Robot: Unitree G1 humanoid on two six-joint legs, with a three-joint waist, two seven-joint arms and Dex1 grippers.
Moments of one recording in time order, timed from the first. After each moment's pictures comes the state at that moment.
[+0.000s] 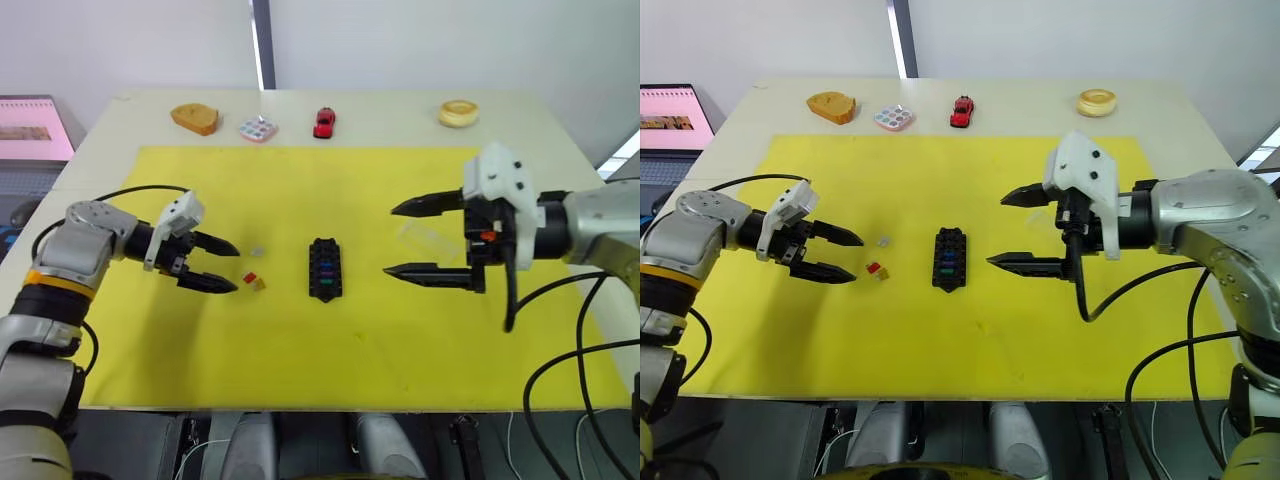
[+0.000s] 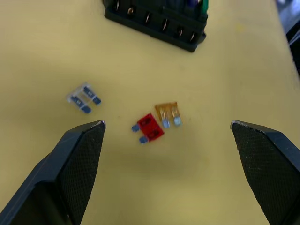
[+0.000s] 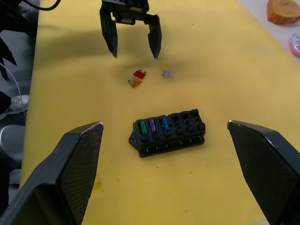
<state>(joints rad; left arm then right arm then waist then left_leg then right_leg) -0.76 0.88 -0.30 0.48 -0.39 0.39 -1.61 -0.65 -0.97 -0.08 -0.58 0.77 1.03 0.95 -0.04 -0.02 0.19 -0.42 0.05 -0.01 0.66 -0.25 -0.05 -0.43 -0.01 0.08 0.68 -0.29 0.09</state>
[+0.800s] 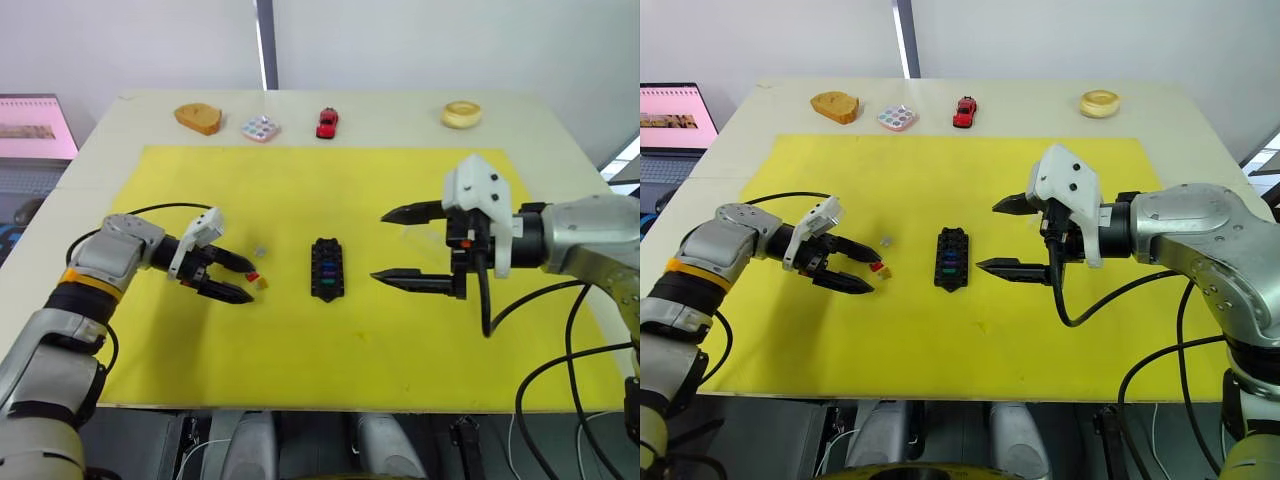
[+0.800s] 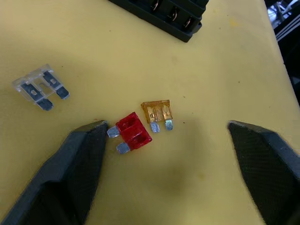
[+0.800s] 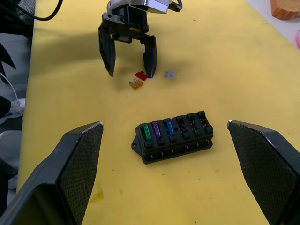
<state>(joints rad) -0.78 0.81 -0.39 0.55 -0.39 0.38 -1.61 -0.63 -0.96 -0.05 -0.61 0.81 1.03 0.87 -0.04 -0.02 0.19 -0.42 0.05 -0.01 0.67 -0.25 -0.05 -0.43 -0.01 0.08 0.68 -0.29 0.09</state>
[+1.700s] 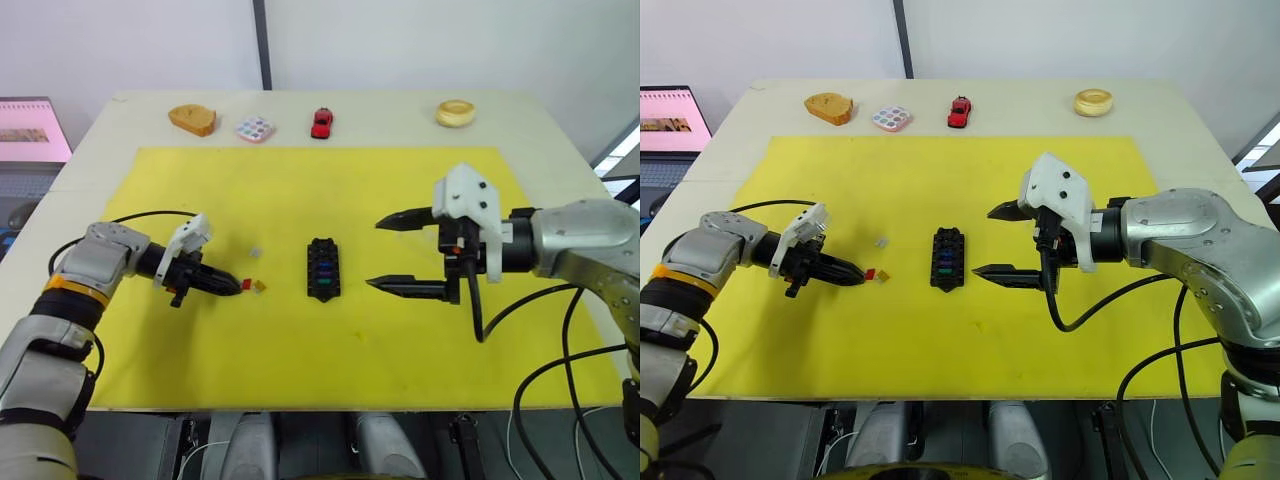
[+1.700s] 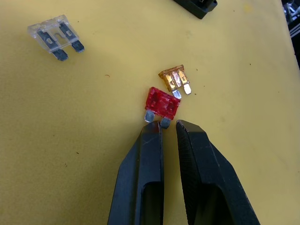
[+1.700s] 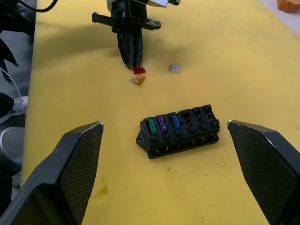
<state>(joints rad) -0.74 0.85 -0.38 0.58 -0.38 0.38 -1.61 -0.63 -0.96 -0.01 -0.61 0.81 1.02 0.86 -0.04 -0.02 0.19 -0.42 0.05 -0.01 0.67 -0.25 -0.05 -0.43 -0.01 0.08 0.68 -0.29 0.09</state>
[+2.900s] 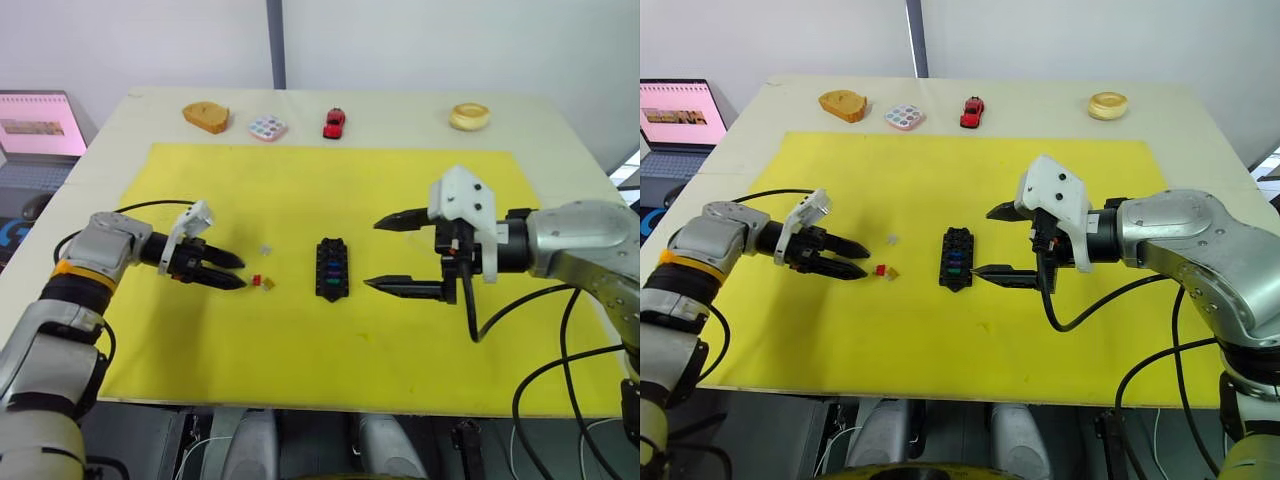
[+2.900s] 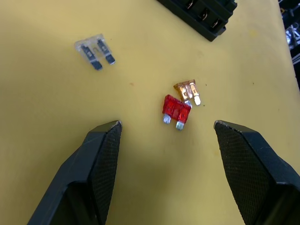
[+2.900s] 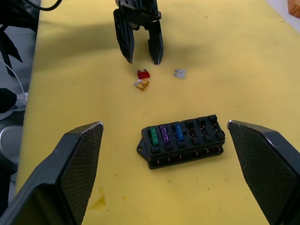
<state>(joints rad) -0.84 0.80 -0.37 0.68 -0.38 0.42 -1.61 -0.63 -0.96 0.01 -0.61 0.79 1.01 0.85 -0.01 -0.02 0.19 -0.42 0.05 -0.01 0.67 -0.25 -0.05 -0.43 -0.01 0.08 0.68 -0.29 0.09</state>
